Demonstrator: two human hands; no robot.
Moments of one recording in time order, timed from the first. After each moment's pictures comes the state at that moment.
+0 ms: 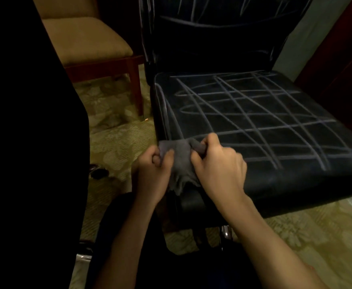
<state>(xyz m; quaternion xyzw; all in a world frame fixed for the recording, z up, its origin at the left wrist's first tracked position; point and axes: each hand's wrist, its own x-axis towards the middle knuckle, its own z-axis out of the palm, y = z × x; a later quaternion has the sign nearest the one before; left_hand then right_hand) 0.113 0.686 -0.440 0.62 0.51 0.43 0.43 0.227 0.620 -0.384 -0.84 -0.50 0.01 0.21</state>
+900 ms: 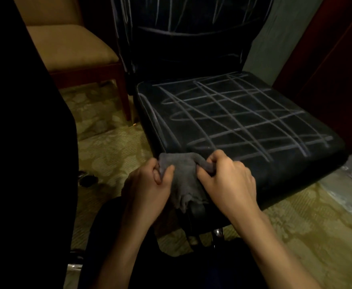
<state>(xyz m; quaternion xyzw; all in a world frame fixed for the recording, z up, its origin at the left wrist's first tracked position) 0.104 0.660 -0.443 0.71 0.51 0.32 0.36 0.236 0.577 -0.372 -0.87 -0.44 0.08 0.19</state>
